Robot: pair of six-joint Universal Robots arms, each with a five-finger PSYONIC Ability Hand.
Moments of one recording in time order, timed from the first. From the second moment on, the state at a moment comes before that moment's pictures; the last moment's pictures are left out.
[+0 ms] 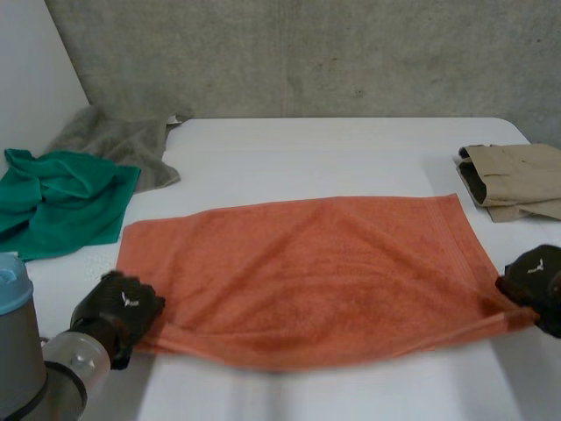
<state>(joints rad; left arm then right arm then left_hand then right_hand) 4.32 -1.64 -2.05 3.16 -1.65 3.90 1.47 -1.41 1.79 0.40 1.32 1.98 1.15 1.20 1.19 1.20 0.95 1.00 1.17 1.19 1.19 1.00</state>
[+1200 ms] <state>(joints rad) 4.30 -2.30 -1.49 3.95 -1.66 4.08 1.74 -0.77 1.18 -0.49 1.46 2.25 0.20 0.20 0.21 0.20 0.05 0.20 0.22 0.22 0.24 0.07</state>
